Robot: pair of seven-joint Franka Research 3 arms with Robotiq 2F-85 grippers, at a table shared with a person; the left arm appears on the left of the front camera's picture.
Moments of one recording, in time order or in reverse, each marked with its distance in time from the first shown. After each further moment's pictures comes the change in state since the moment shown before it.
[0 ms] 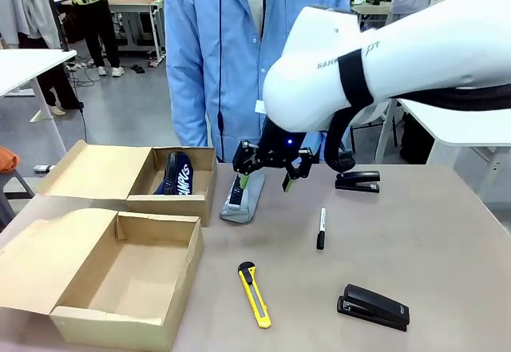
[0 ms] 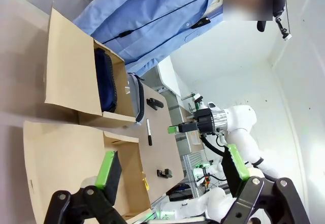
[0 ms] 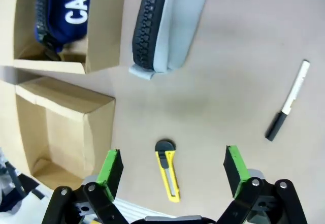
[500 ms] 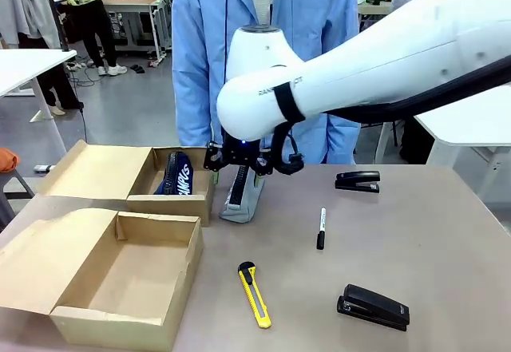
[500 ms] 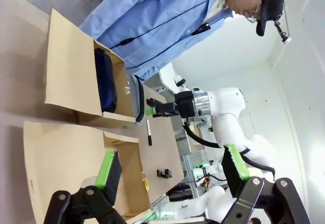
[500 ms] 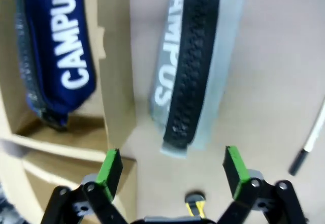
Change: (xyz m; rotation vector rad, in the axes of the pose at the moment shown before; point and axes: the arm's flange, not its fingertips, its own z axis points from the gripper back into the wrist) left arm 0.000 0.000 0.000 0.000 -0.001 0.000; right arm 0.072 0.054 -0.058 -0.093 -0.016 -0.135
